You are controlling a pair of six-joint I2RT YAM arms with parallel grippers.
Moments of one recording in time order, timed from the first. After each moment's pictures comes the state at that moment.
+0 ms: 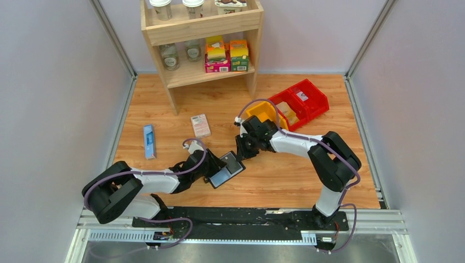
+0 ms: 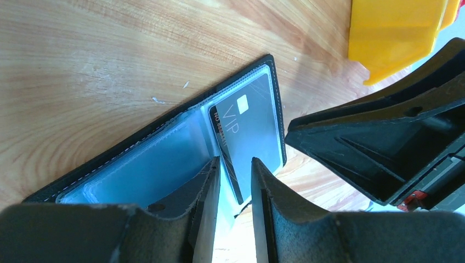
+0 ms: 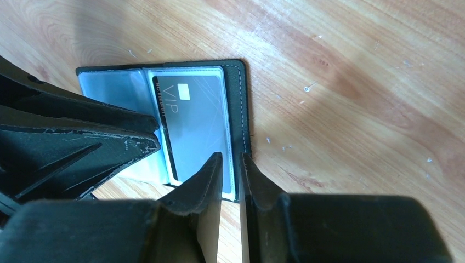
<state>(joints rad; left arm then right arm) -0.82 1.32 0.27 0.43 -0.16 -1.25 0.74 1.76 1.04 -0.26 -0.29 0.40</state>
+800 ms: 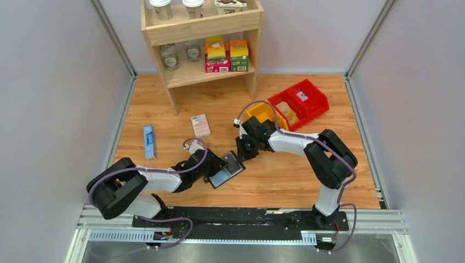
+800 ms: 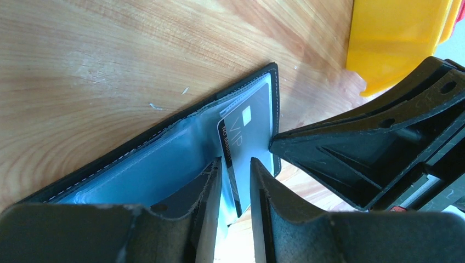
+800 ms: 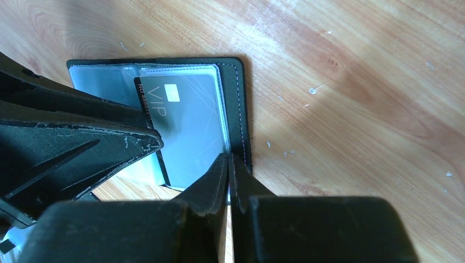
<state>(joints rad) -0.82 1.37 0.30 0.44 -0.17 -1.31 0.74 1.81 1.04 -0.26 -0.33 0.39</state>
